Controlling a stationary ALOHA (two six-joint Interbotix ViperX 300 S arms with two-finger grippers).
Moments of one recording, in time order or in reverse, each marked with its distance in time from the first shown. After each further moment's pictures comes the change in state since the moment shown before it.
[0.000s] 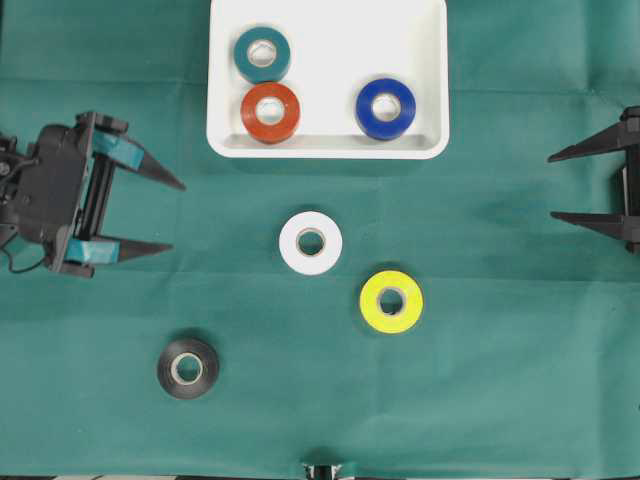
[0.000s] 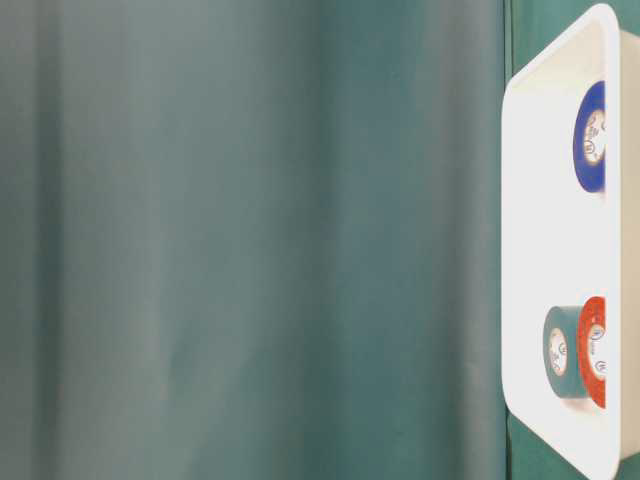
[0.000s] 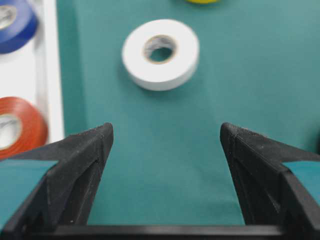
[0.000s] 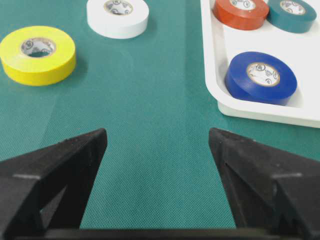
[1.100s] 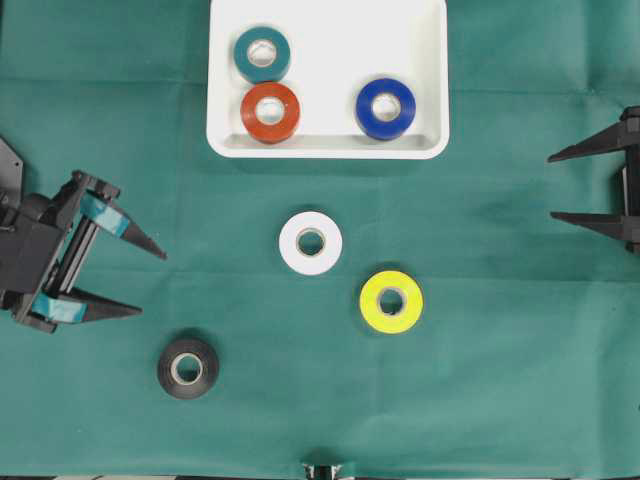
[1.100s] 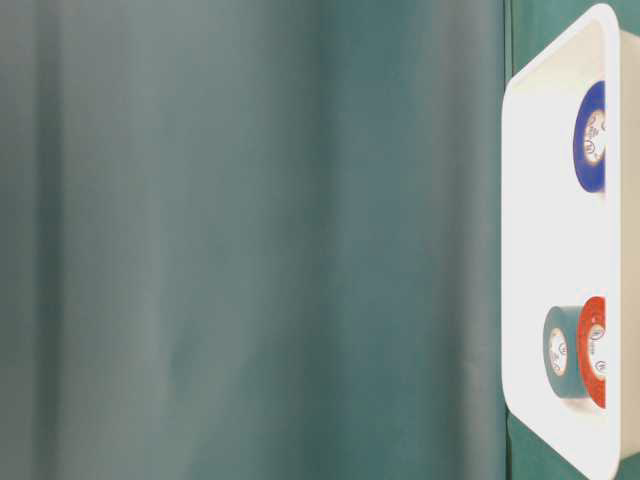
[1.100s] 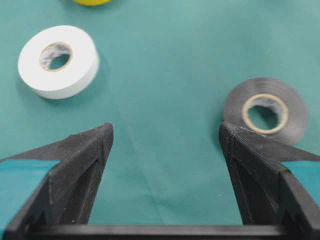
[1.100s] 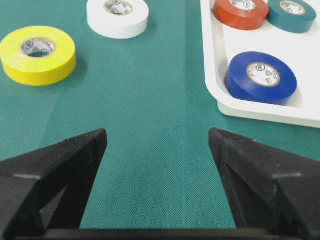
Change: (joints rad) left arm -0.216 0.005 0.054 0.000 -0.060 -0.040; right arm 0.000 0.000 0.000 0.002 0.000 0.000
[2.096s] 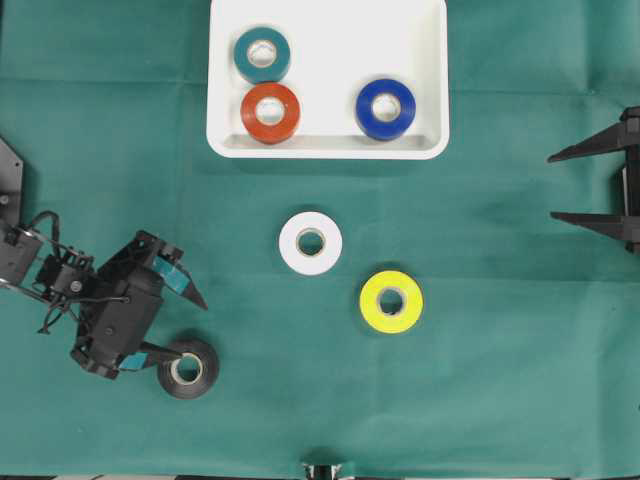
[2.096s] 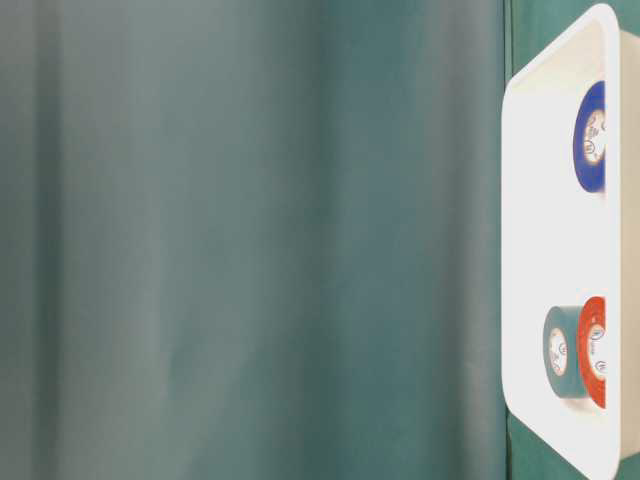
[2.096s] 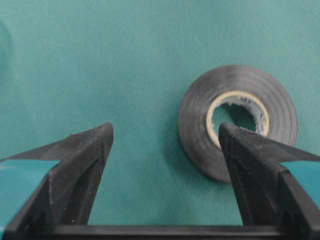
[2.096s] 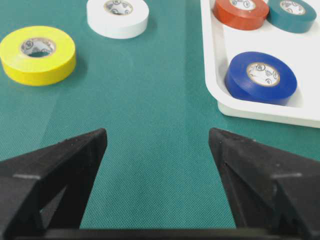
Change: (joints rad) left arm -0.098 0.488 -0.167 0.000 -0.118 -0.089; right arm 0.000 0.000 0.000 -0.002 0.000 0.000
